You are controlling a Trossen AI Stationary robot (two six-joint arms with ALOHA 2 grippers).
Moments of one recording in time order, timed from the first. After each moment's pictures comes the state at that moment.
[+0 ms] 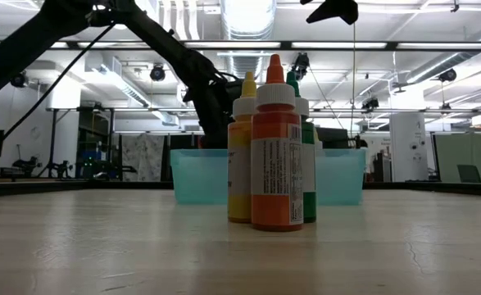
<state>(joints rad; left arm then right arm) 0.55 2.10 1.62 -0.67 0.21 0.64 -0.36 1.26 1.53 -0.84 -0.05 0.22</state>
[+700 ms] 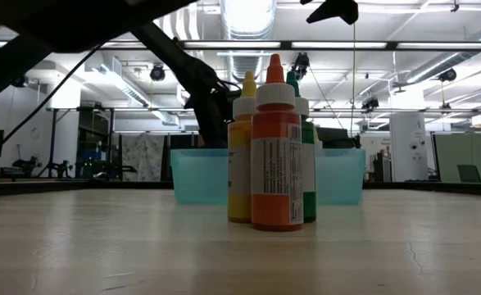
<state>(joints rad) 0.54 2.15 1.62 -0.68 0.20 0.67 -0.36 1.26 1.53 -0.84 -0.05 0.23</state>
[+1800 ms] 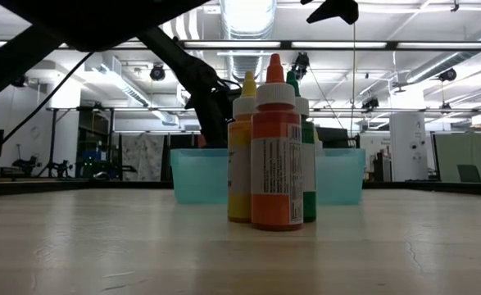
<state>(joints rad) 0.54 2.14 1.62 -0.65 0.21 0.68 -0.36 1.26 1.53 -0.84 -0.05 0.23</state>
